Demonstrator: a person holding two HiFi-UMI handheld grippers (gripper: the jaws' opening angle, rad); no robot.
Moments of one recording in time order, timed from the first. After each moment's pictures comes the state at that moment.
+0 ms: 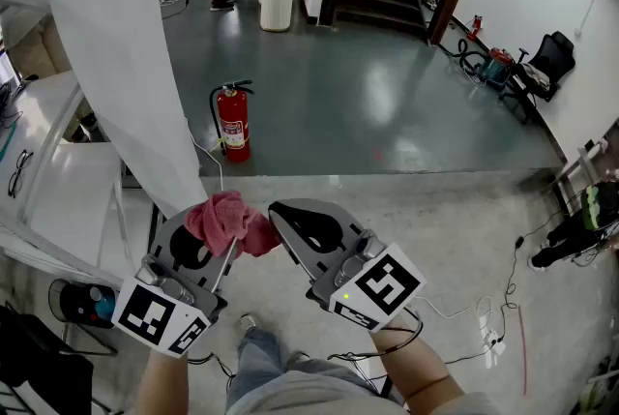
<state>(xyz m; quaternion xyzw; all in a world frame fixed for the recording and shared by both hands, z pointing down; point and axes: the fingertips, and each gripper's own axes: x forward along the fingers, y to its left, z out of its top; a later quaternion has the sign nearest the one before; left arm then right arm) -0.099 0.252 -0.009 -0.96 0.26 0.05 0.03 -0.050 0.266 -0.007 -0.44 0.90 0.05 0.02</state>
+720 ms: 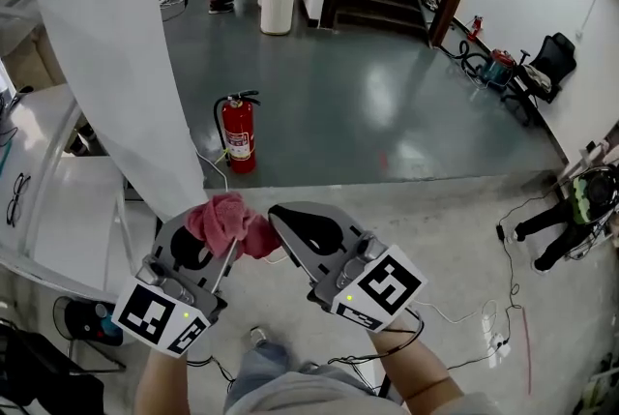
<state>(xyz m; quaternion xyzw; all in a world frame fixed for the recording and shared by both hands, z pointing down) -0.119 0.181 -0.007 -0.97 0.25 0.05 0.03 -0.071 0.198 -0.008 -0.44 0.90 0.04 0.03</state>
